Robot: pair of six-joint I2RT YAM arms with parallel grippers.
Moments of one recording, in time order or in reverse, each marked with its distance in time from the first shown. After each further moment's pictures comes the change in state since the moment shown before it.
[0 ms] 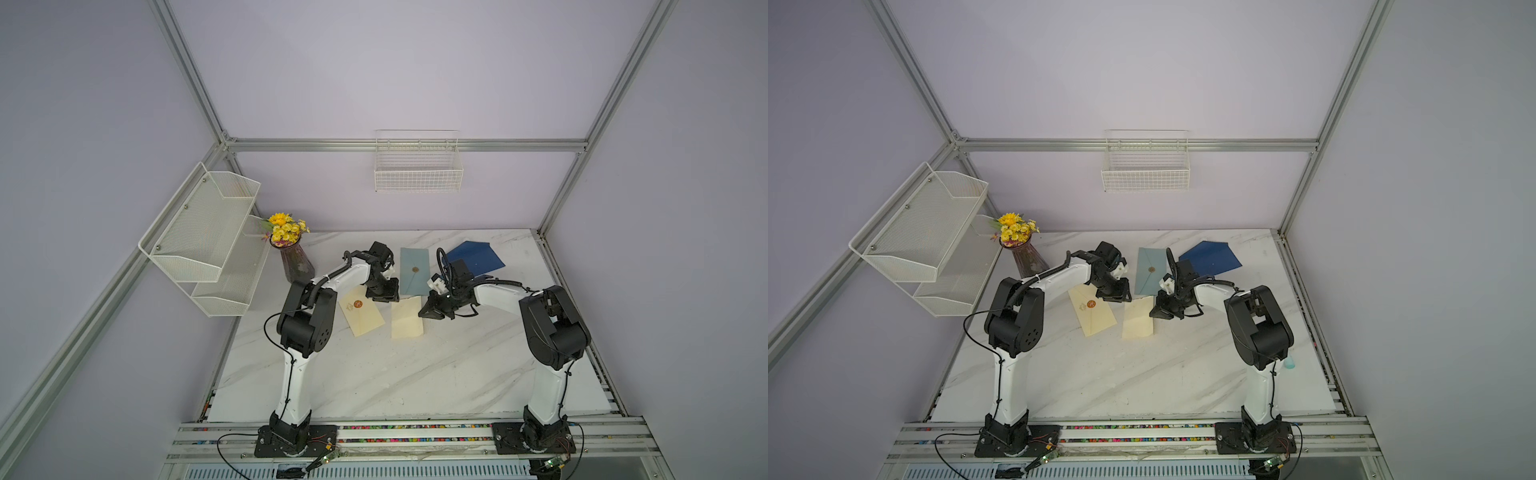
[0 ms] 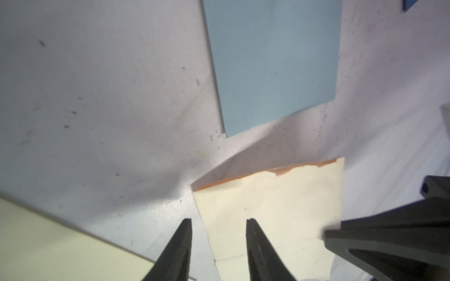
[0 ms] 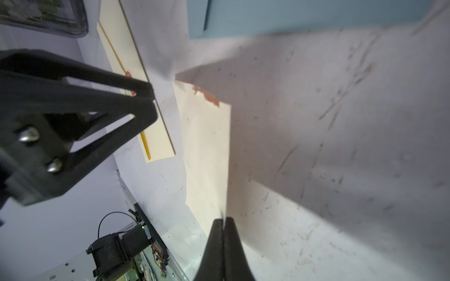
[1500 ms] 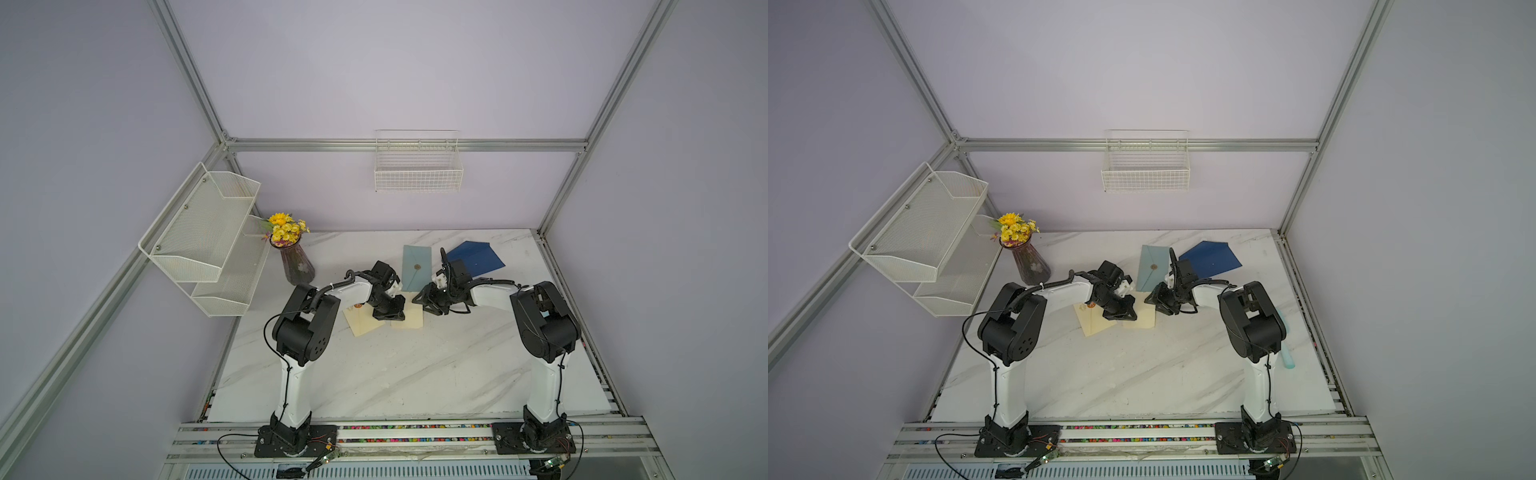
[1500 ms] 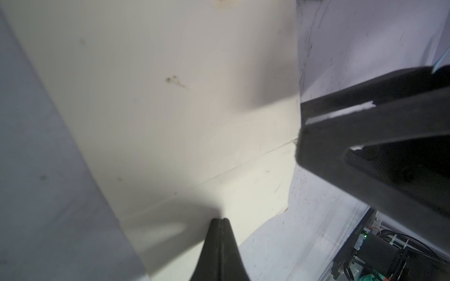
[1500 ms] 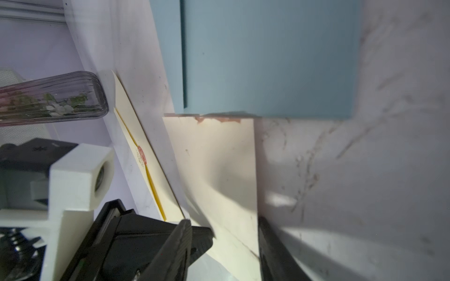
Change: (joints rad) left arm -0.056 -0.058 -0.291 0.232 0.153 -0.077; right arm -0.016 0.090 0.011 0.248 0.064 0.260
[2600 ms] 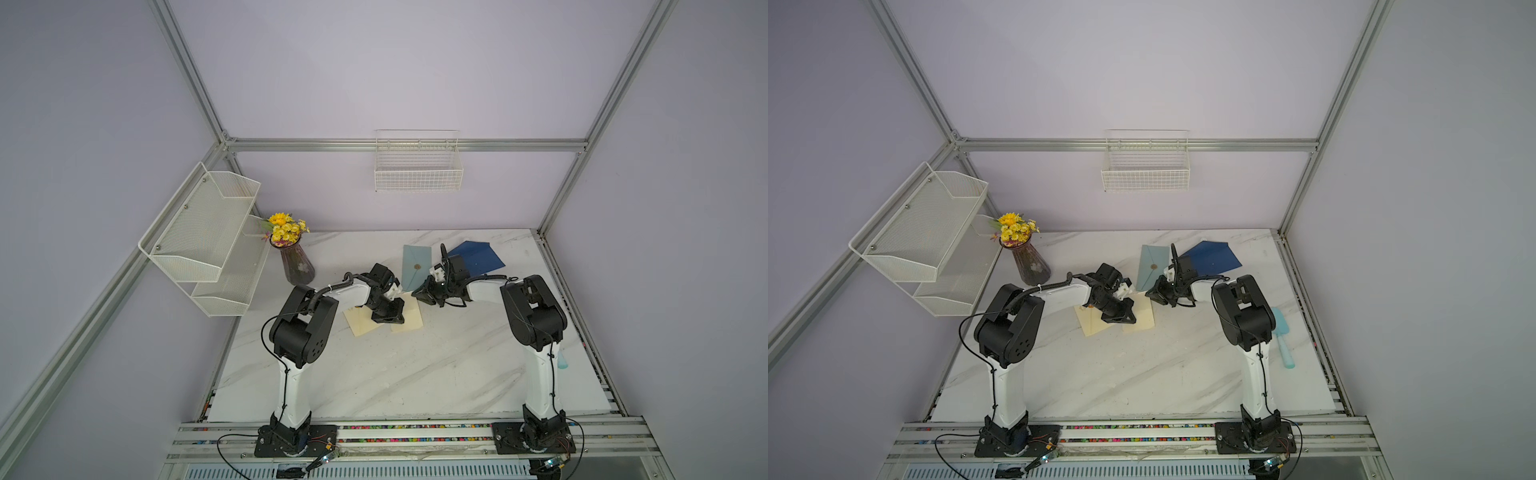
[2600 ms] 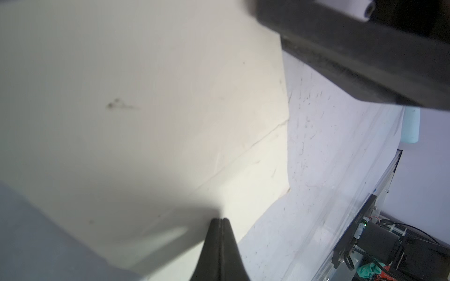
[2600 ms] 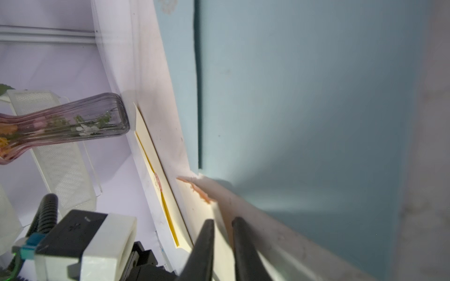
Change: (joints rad) left arm 0.001 -0.025 -0.042 0.012 0.021 0.019; right arm -0.030 0.135 0.087 0.134 -0.071 0.062
